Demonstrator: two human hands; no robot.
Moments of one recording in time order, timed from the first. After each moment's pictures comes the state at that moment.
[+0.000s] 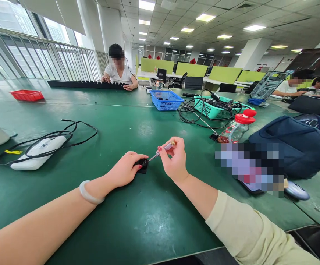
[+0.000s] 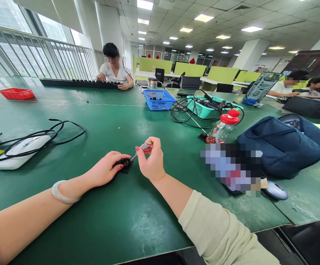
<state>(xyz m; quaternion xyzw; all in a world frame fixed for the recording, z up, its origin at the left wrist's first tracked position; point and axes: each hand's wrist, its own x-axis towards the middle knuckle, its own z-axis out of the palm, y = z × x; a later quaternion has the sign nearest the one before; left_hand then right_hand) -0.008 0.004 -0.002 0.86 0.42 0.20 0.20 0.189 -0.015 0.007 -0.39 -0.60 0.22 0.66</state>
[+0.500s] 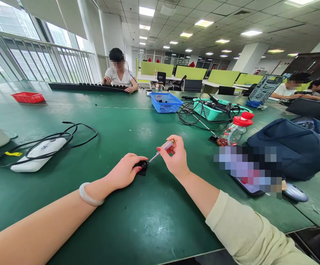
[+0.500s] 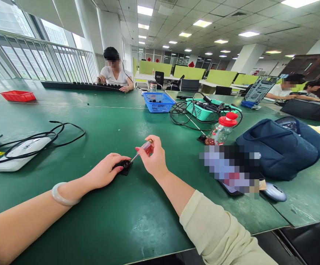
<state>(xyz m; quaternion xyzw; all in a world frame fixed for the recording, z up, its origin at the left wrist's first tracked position) -0.007 0.001 0.002 0.86 0.43 0.19 0.21 0.204 -0.001 0.009 -0.39 -0.63 0.23 0.63</state>
